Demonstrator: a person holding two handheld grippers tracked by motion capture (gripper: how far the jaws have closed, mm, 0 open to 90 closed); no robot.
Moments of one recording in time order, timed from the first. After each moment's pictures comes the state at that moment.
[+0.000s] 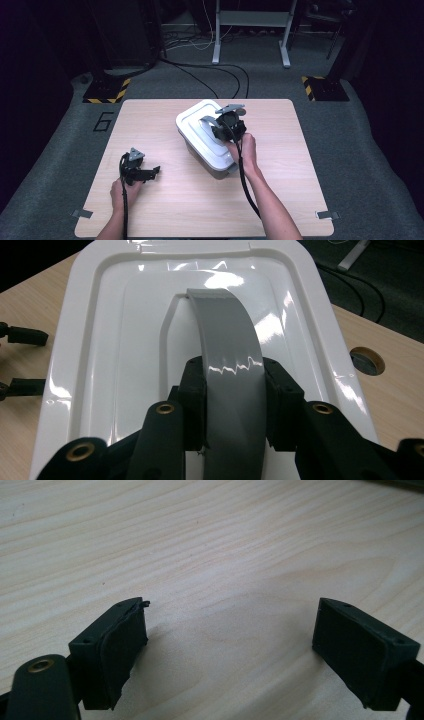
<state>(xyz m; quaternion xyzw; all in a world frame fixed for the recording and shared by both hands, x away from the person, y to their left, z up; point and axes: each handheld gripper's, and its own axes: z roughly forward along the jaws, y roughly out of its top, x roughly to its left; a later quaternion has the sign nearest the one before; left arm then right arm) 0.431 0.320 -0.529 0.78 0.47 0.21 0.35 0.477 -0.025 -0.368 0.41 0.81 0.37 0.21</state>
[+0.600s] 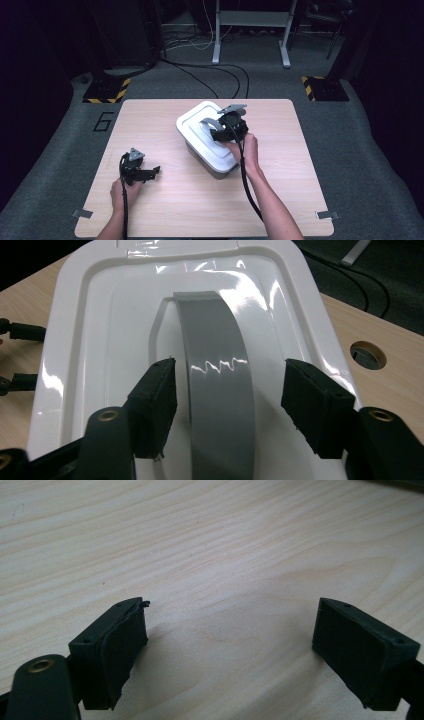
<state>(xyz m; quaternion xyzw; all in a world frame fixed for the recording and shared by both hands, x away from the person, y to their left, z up) 0.431 0.320 -0.529 0.78 0.47 0.21 0.35 0.478 -0.032 -0.368 0.42 0.81 0.37 0.20</state>
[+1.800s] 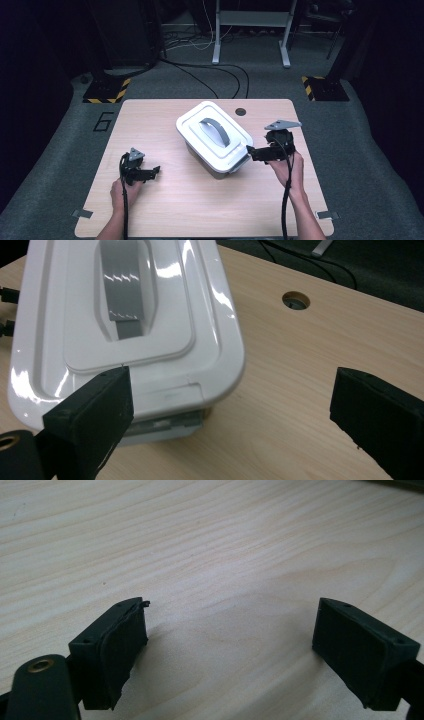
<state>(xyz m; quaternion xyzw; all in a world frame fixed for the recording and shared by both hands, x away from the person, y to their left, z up) 0.431 0.320 -0.529 0.78 0.47 0.21 0.34 0.411 -0.152 -0.363 0.44 0.78 0.38 0.21</state>
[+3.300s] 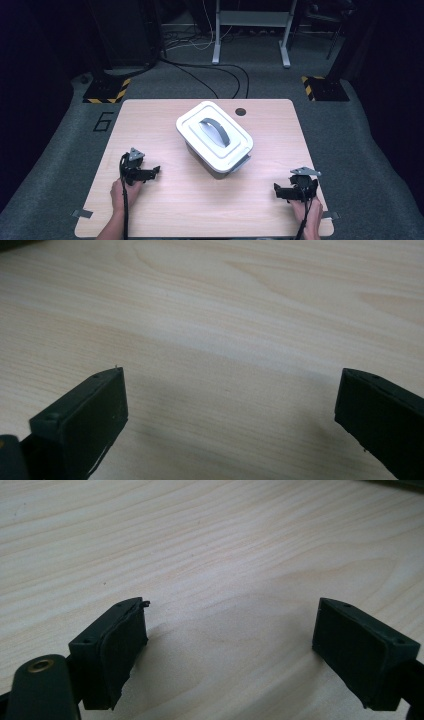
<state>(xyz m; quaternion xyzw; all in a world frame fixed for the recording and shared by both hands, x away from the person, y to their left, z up) 0.431 0.319 -0.529 0.78 0.48 0.21 0.35 0.363 -0.237 -0.518 0.57 0.74 0.29 0.22</state>
